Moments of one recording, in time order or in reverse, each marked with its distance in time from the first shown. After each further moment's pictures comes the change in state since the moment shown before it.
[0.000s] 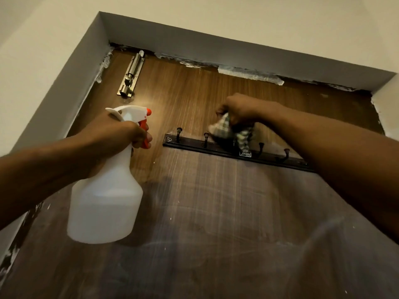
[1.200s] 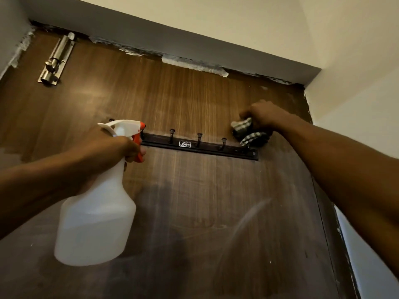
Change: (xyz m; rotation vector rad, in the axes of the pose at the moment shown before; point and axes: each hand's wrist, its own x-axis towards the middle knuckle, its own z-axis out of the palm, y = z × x) left_hand -0.026 0.019 0.112 0.020 -0.123 -0.006; right_hand -0.127 0.178 0.017 -0.279 0.081 0.211
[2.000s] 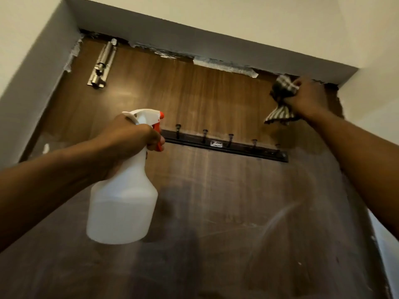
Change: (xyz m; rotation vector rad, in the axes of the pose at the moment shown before) left_hand -0.005 0.007 -0.039 -0.034 0.001 -0.028; right_hand -0.008 -0.020 -0.033 0.538 0.506 0.535
